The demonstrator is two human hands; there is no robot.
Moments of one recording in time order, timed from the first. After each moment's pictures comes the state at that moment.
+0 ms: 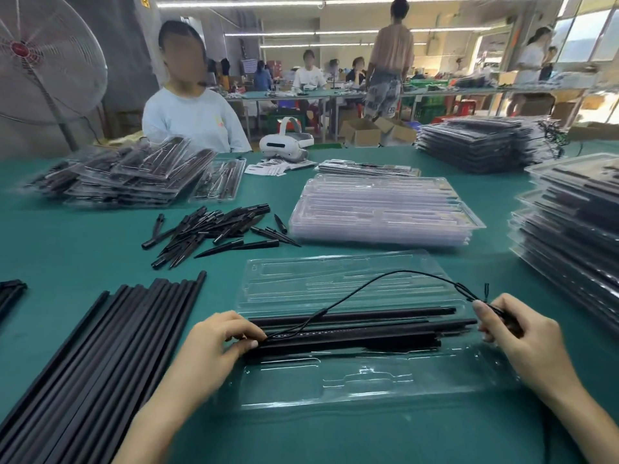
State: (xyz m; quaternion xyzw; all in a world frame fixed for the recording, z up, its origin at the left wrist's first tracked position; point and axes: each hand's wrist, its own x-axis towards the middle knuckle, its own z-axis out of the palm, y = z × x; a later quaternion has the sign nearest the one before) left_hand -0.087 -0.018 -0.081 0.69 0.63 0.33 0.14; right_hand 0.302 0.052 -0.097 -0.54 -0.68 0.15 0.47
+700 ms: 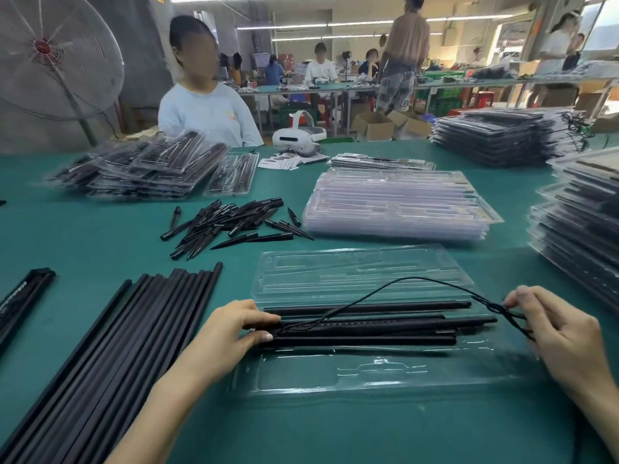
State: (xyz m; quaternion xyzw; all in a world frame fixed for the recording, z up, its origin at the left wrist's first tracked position) left_hand -0.095 -0.013 -0.078 0.72 0.62 0.27 0.15; right_hand 0.308 0.047 -0.090 -0.55 -0.68 0.08 0.48
